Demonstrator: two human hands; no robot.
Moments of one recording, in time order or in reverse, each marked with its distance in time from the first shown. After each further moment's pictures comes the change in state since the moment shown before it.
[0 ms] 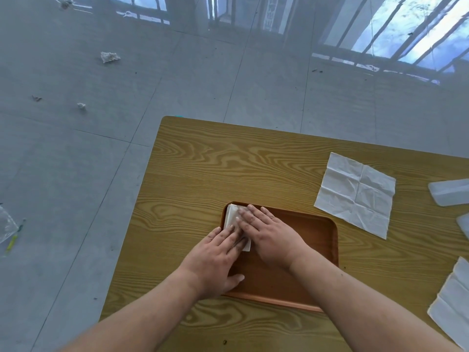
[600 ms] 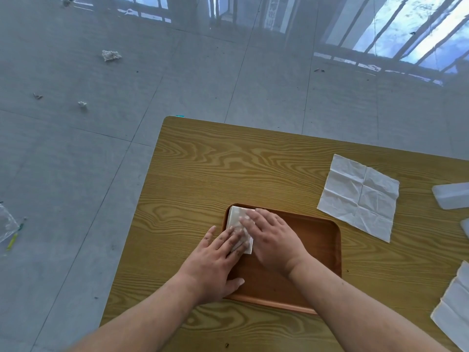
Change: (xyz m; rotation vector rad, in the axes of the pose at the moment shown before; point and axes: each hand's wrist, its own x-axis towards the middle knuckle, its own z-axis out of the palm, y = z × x) left_hand -0.008 -0.005 0.007 -0.013 -0.024 -0.018; right_hand 0.000 -0.015 -0.001 0.054 0.263 0.107
